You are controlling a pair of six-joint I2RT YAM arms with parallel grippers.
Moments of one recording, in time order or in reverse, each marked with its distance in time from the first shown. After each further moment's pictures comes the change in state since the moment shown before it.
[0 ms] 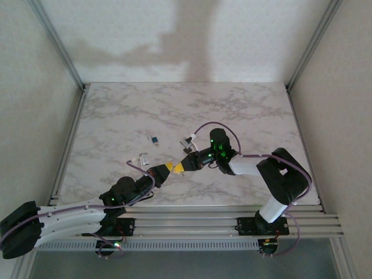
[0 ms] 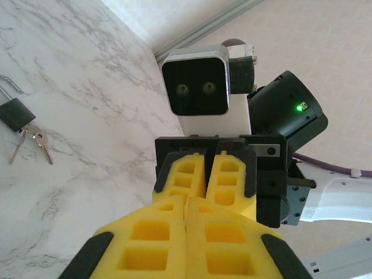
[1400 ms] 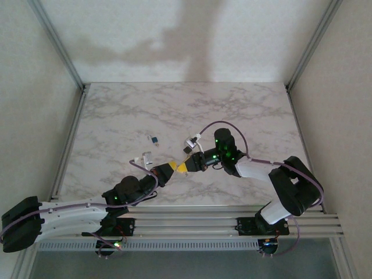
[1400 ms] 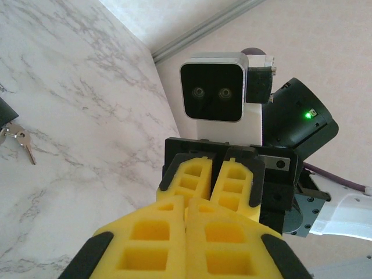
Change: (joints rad) left arm -0.066 0.050 0.068 -0.027 -0.074 -0.013; right arm -0.014 -0.135 -0.035 -0.156 0.056 -0.135
